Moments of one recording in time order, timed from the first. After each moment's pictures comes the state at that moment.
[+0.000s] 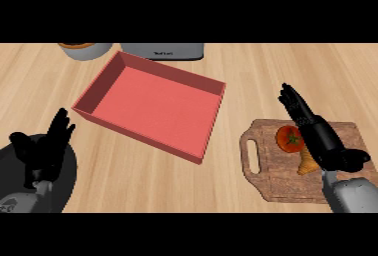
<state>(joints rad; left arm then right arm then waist) -0.09 0.46 -0.17 -1.28 0.42 0.32 -0.01 -0.18 -0.40 0.21 -1.48 -0.21 0.02 -0.19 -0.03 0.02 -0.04</state>
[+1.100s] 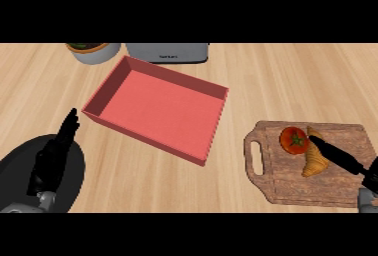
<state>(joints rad) -0.04 0.52 -0.29 -1.45 0.19 0.37 -0.01 0.00 -0.34 -0.07 -1.50 0.19 -0.70 -0.23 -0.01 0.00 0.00</state>
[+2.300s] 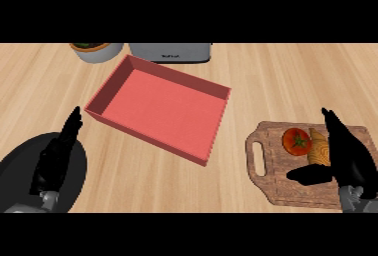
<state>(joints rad) -0.03 0.47 -0.25 -1.50 0.11 0.34 0.05 -0.07 -0.49 0.27 -1.78 0.63 -0.07 0.90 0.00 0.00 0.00</state>
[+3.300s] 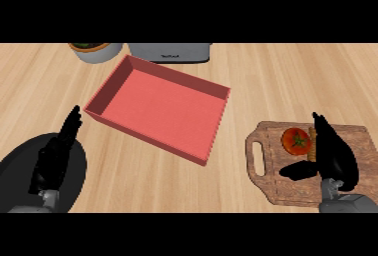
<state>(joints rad) -0.01 0.34 -0.10 -1.53 -0.03 0.21 0.09 -0.08 -0.29 0.16 -1.64 0.80 -0.01 0.80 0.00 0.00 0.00</state>
